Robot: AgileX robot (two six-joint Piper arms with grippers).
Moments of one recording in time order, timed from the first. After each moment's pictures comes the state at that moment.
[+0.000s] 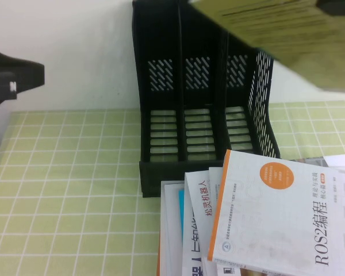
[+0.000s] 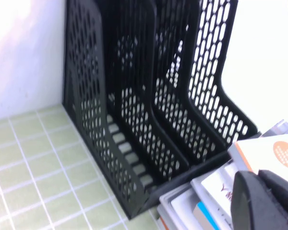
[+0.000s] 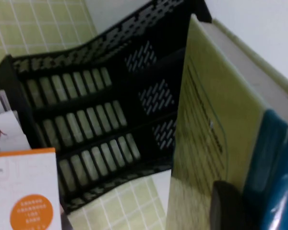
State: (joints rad) right arm 0.69 1.32 -1.73 -0.20 1.09 -0.68; left arm 0.06 1.08 -1.20 -0.81 1.01 0.61
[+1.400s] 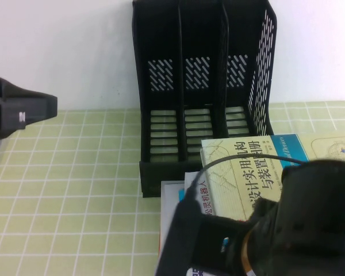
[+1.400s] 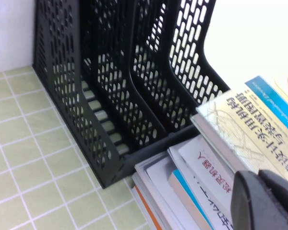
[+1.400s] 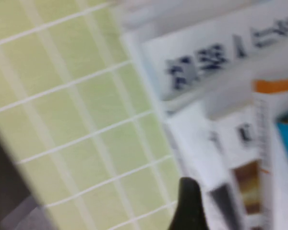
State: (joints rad) right arm 1.18 1.50 -1.19 -0.22 1.15 -0.02; left arm 0.06 1.06 -1.12 -0.83 1.06 0.61
